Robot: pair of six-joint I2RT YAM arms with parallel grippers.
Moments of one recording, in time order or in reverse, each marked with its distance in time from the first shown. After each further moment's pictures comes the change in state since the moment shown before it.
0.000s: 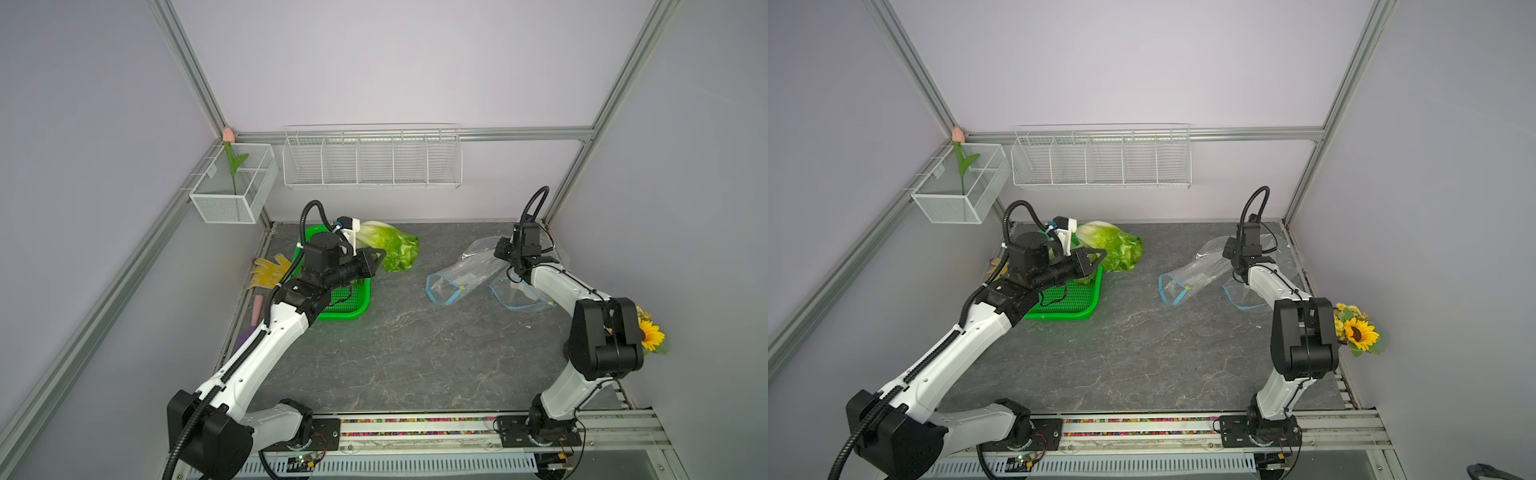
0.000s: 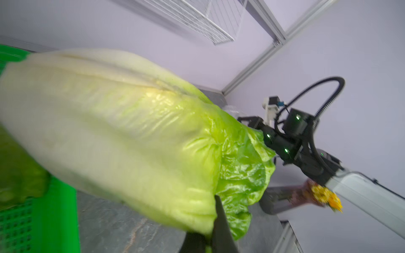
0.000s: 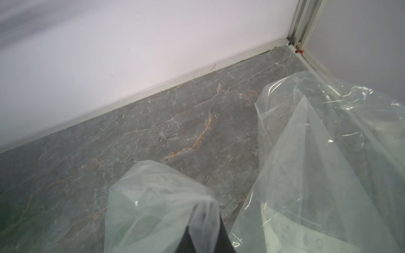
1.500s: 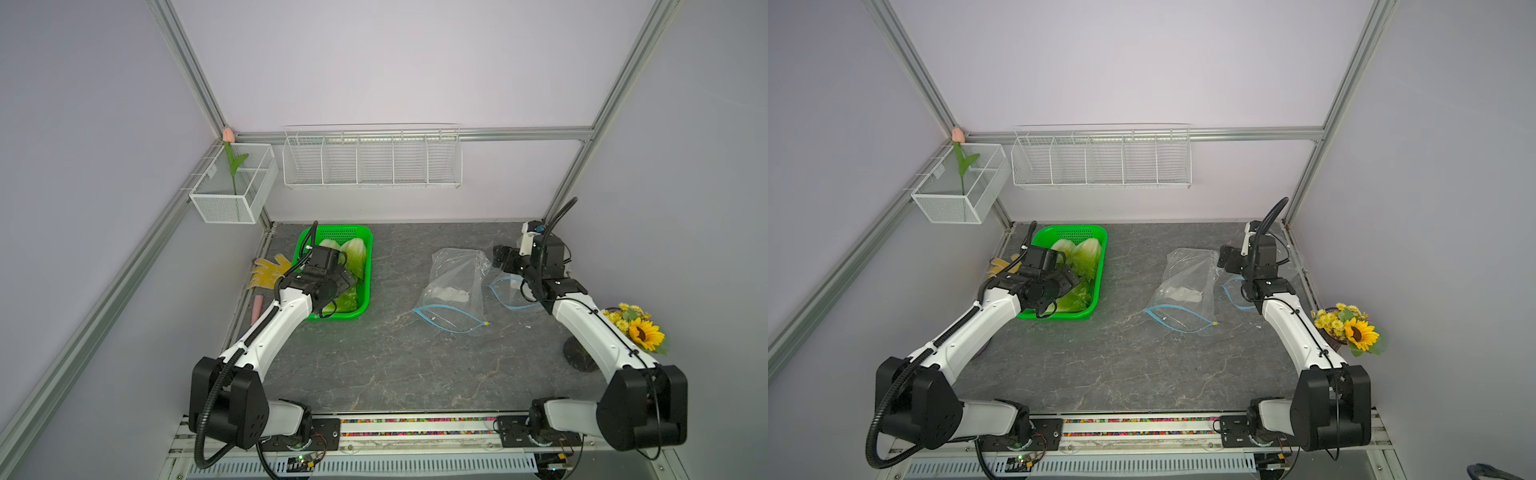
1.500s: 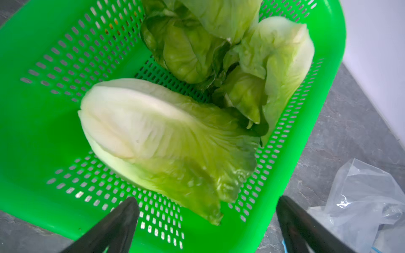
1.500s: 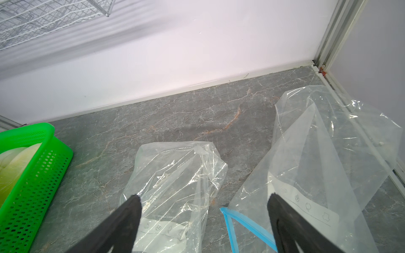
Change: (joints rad) left arm 0.136 0.156 -0.032 -0.450 -0.416 -0.277; right arm 0.012 -0.405 -0.200 -0.066 -0.143 -0.092
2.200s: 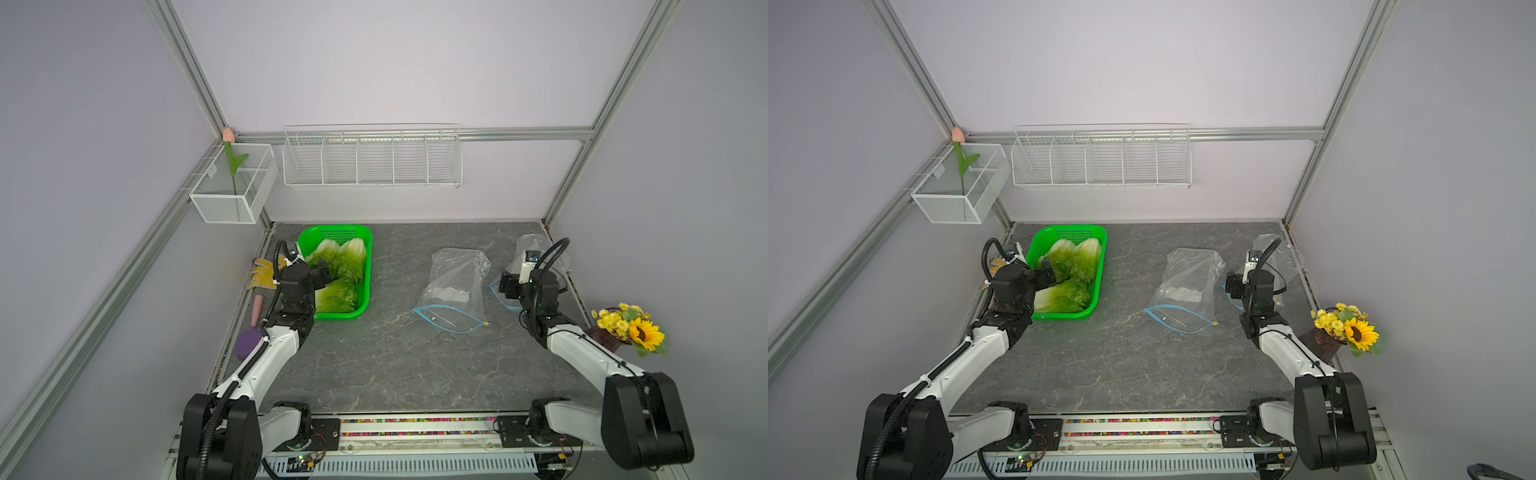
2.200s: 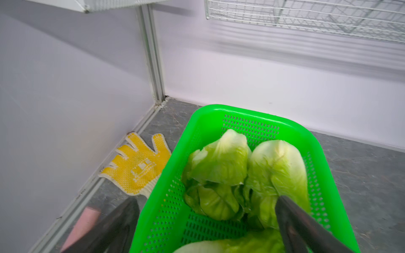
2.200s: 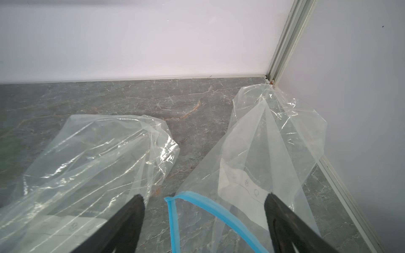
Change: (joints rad) left arm 0.166 -0.182 -0.432 0.931 -0.195 0.760; right arm -0.002 -0.045 -0.439 0.479 0.199 -0.223
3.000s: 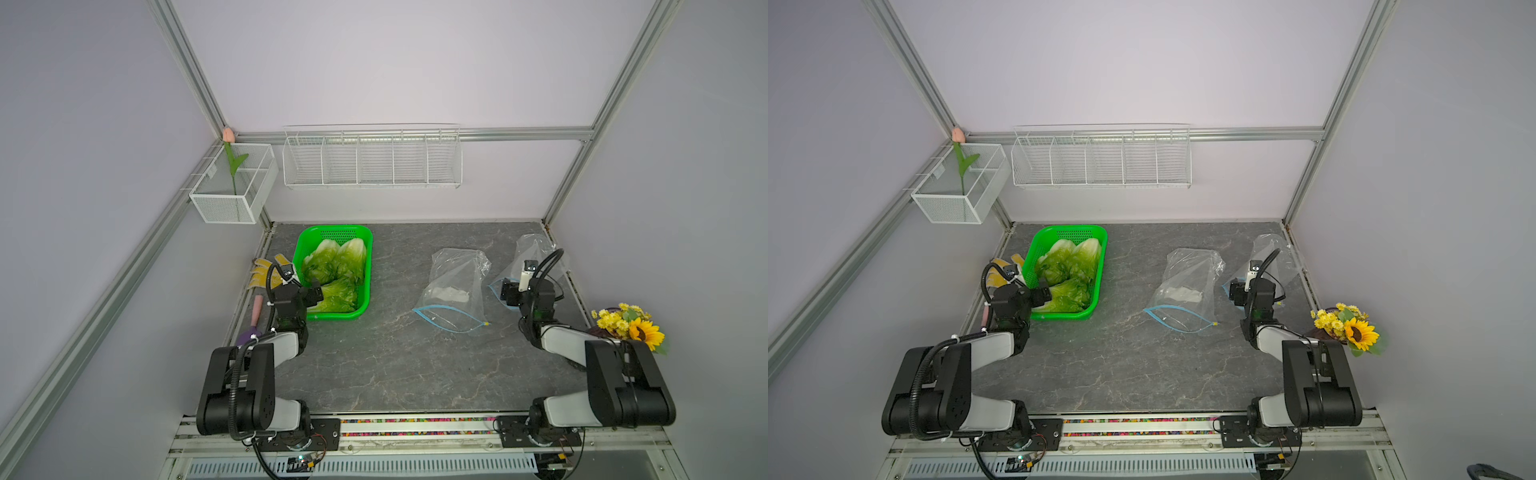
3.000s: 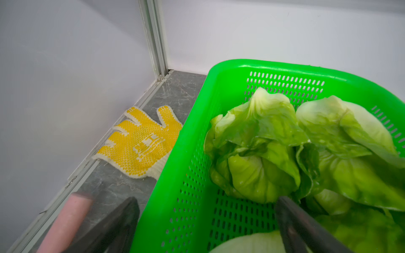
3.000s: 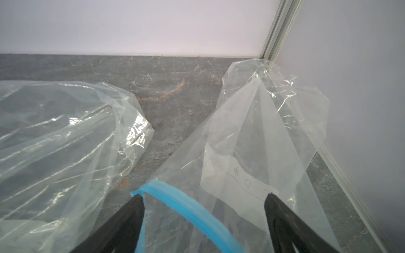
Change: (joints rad) left arm 0.164 0.276 -0.224 0.479 0.213 0.070; right arm -0.085 0.192 -0.080 0.240 -0.042 -0.042
